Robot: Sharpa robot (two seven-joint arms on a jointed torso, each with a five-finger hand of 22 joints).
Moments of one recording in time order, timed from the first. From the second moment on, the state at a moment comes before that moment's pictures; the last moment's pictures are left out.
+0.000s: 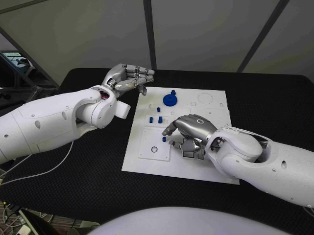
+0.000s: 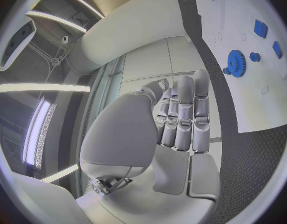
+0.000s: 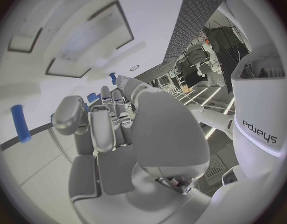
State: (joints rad) left arm 1.12 -0.86 0.10 1.47 -0.26 -0.32 0.34; left_hand 1.47 -0.15 0.39 0.08 0.27 1.02 0.17 0.14 0.07 1.10 0.10 0.28 0.10 1.20 0.01 0.97 0.48 0.20 1.16 0.11 0.61 0.89; right arm 1.00 -0.73 0.02 1.73 -1.75 -0.30 -0.14; right_hand 1.43 -0.17 0.45 0.06 0.21 0.98 0.18 0.07 0.07 1.06 0.12 0.10 0.10 1.47 0.02 1.35 1.19 0.09 1.33 0.12 1.28 1.07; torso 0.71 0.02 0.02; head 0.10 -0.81
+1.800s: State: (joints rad) left arm 1.12 -0.86 0.10 1.47 -0.26 -0.31 0.33; left_hand 1.47 -0.15 0.39 0.08 0.27 1.02 0.17 0.14 0.07 1.10 0.10 0.28 0.10 1.20 0.02 0.97 0.48 0.20 1.16 0.11 0.60 0.89; right arm 1.05 -0.87 0.12 1.69 -1.74 -0.14 -0.21; right_hand 1.45 -0.13 0.36 0.08 0.21 1.04 0.15 0.08 0.08 1.11 0.08 0.21 0.07 1.47 0.01 1.32 1.15 0.09 1.34 0.11 1.26 1.06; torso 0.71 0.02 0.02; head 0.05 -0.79
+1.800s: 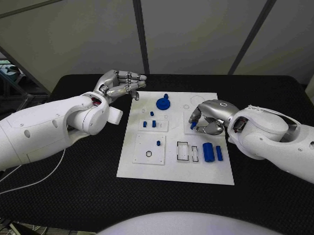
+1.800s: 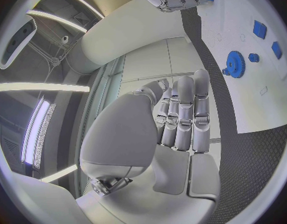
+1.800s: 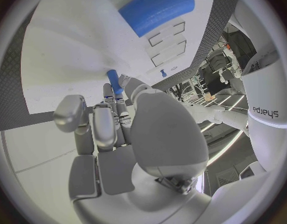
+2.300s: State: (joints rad) left arm 1.12 -0.86 0.10 1.46 -0.26 -0.31 0.33; left_hand 1.46 -0.14 0.39 0.08 0.27 1.02 0.17 0.14 0.07 1.10 0.10 0.28 0.10 1.20 0.02 0.97 0.48 0.20 1.16 0.11 0.60 0.89; right arm 1.05 -0.87 0.12 1.69 -1.75 -0.14 -0.22; right_hand 1.45 -0.11 0.41 0.09 0.19 1.11 0.14 0.11 0.09 1.19 0.06 0.21 0.08 1.47 -0.01 1.33 1.16 0.09 1.36 0.09 1.28 1.09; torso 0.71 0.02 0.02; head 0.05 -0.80
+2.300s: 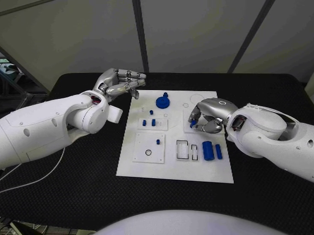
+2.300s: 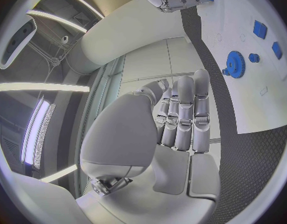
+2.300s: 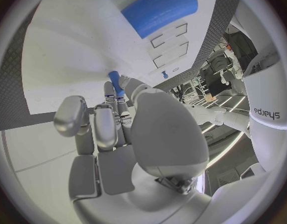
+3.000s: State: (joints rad) left arm 1.11 -0.85 0.10 1.45 -0.26 -0.31 0.33; left_hand 1.45 -0.14 0.39 0.08 0.27 1.01 0.18 0.13 0.07 1.09 0.11 0.28 0.10 1.20 0.02 0.97 0.48 0.20 1.16 0.11 0.59 0.88; right arm 1.05 -0.88 0.17 1.87 -1.73 -0.26 -0.24; right_hand 1.46 -0.10 0.44 0.07 0.17 1.12 0.13 0.11 0.09 1.20 0.07 0.19 0.08 1.47 -0.01 1.34 1.17 0.09 1.36 0.09 1.28 1.10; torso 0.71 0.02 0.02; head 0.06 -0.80
